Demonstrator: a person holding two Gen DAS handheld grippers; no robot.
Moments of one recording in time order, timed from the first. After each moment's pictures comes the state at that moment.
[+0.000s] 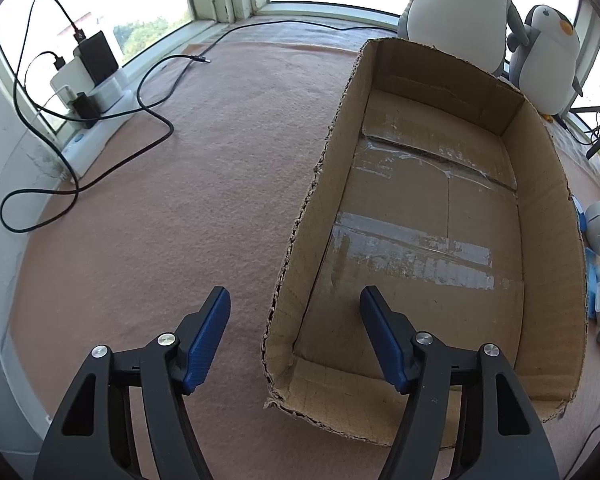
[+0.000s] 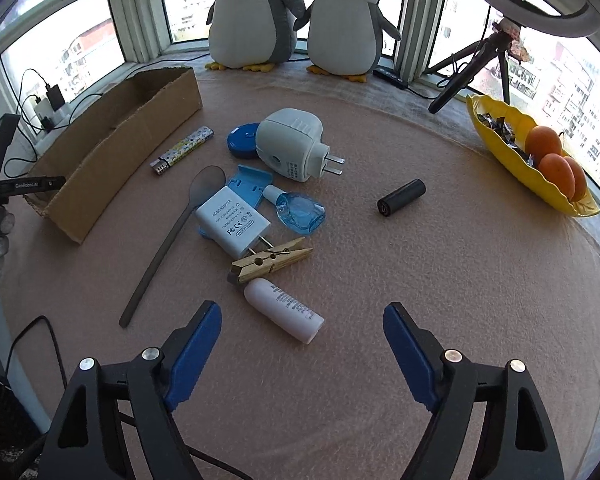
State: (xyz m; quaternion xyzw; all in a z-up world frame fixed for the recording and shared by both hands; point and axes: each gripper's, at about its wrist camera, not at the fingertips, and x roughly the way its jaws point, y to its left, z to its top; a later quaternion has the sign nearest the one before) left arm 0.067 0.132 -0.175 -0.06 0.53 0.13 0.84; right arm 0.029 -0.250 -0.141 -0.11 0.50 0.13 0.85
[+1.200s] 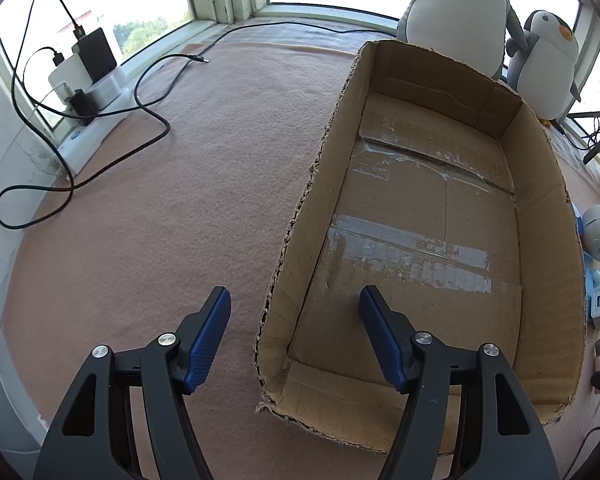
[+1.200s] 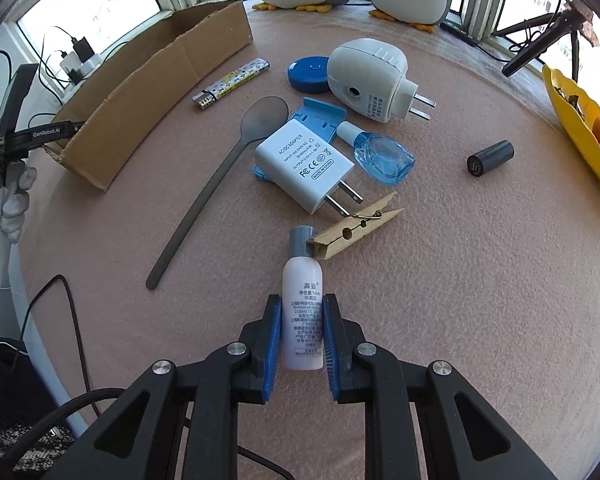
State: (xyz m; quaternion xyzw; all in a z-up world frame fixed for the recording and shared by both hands) left arm 0.066 0.135 -0.176 -0.07 0.52 0.13 0.84; right arm 0.031 -0.219 -0.175 -0.10 0.57 0.19 0.79
